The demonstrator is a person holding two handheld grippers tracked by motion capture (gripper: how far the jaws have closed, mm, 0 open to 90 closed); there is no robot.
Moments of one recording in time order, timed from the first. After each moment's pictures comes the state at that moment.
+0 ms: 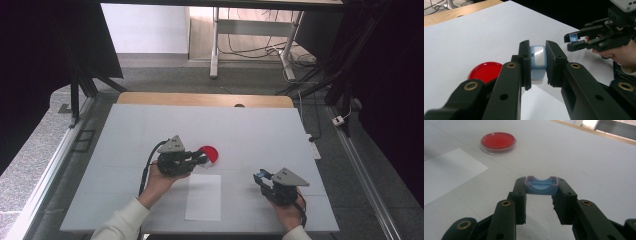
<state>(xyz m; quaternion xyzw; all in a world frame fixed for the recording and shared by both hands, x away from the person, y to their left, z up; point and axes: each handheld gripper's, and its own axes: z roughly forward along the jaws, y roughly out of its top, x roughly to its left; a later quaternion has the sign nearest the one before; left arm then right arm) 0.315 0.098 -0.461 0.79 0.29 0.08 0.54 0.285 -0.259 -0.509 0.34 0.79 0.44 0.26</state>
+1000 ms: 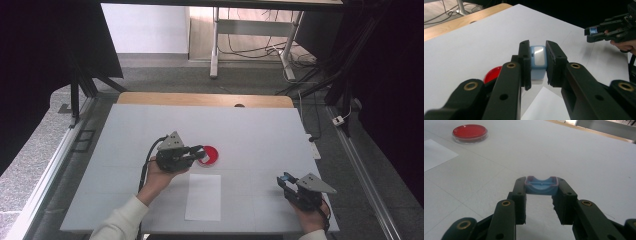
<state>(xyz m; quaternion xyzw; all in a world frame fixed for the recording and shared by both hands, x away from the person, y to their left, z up) 0.322 0.102 -0.455 0.79 0.29 0.11 0.53 0.274 -0.320 -0.508 0.38 0.77 0.43 0.29</state>
